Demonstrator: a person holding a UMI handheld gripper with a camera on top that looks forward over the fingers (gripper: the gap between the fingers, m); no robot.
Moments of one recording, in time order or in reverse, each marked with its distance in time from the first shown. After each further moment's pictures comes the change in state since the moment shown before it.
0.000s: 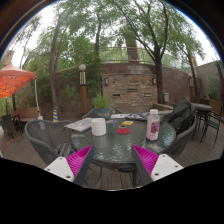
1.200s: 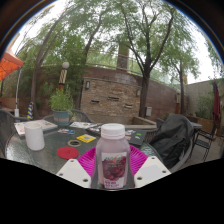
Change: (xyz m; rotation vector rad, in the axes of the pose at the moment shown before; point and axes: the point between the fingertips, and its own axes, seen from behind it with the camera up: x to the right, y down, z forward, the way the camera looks) arm 0.212 -0.043 0.266 0.101 0.230 -0.153
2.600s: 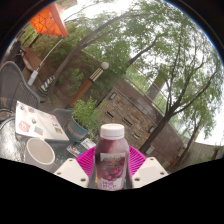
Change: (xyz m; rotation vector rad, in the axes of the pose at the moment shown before) arm -0.167 -0.165 0.076 0.198 -0.118 -0.606
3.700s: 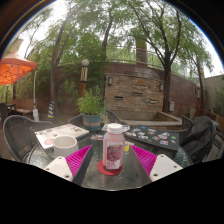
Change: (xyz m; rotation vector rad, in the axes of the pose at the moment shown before) arm -0.055 0.094 -0.080 -0.183 -0.147 0.659
